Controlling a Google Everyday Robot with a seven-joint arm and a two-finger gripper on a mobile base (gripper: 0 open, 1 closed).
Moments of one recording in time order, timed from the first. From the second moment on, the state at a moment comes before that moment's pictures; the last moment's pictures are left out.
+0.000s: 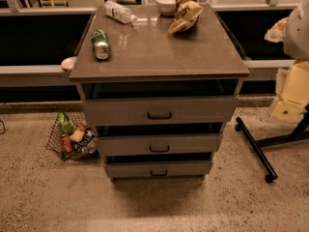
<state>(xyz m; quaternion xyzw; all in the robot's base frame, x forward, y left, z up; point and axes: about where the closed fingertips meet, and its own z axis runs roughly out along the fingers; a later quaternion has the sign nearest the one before) 0.438 -0.215 0.982 -0.60 0.78 -0.04 0.17</state>
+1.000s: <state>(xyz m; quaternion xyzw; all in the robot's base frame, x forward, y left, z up) 0.451 -0.191 0.901 -0.63 0.76 0.02 0.18</state>
